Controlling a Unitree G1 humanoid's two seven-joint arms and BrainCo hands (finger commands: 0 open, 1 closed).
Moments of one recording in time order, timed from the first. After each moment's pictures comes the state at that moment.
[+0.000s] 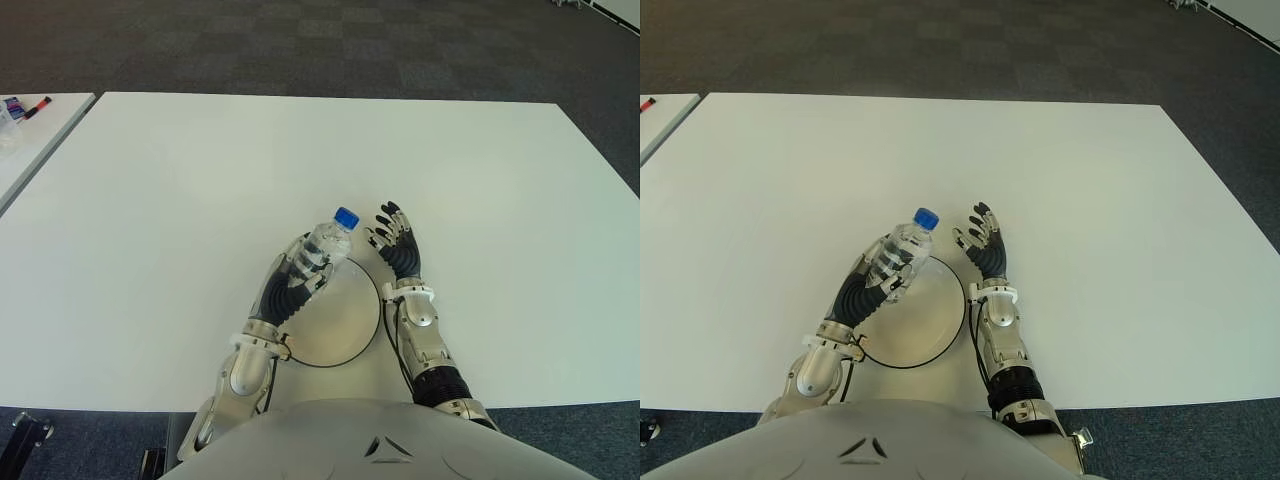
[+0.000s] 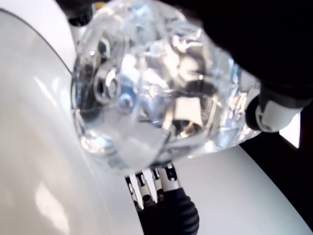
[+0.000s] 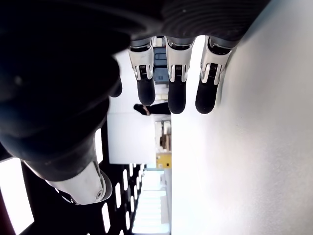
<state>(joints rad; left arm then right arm) 0.46 0.10 -0.38 -0.28 0.41 -0.13 0.11 -0.03 0.06 0.06 0.49 -0.06 -0.40 -0.12</state>
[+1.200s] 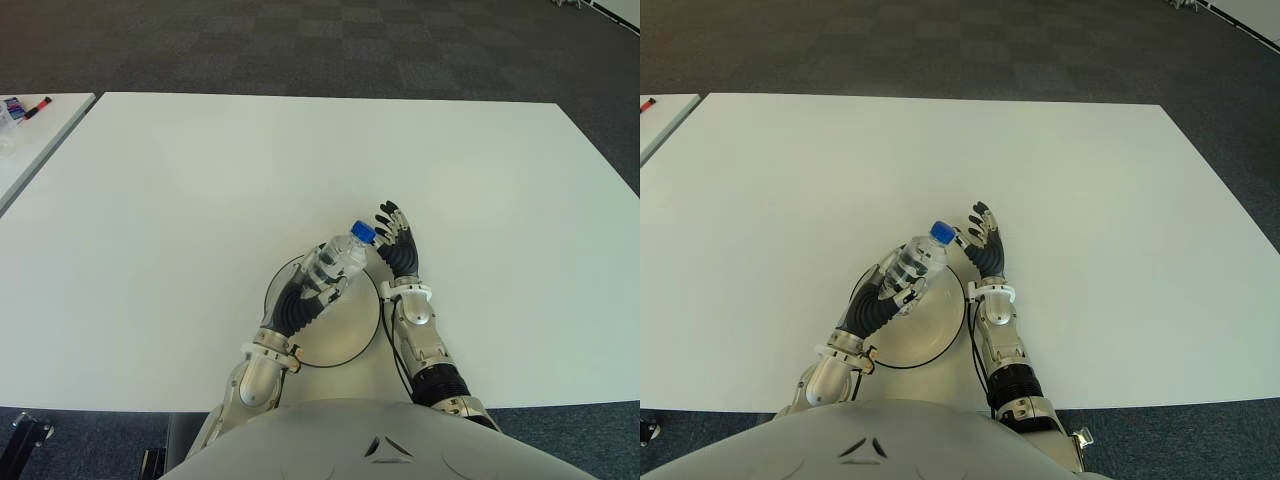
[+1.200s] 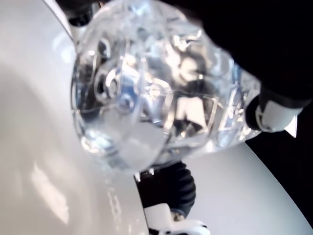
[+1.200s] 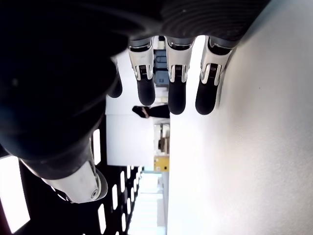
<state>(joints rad) 0.48 0.10 -0.43 -0.24 0.42 -0.18 0.11 -0.04 0.06 0.08 0.49 -0.08 -0.39 -0.16</state>
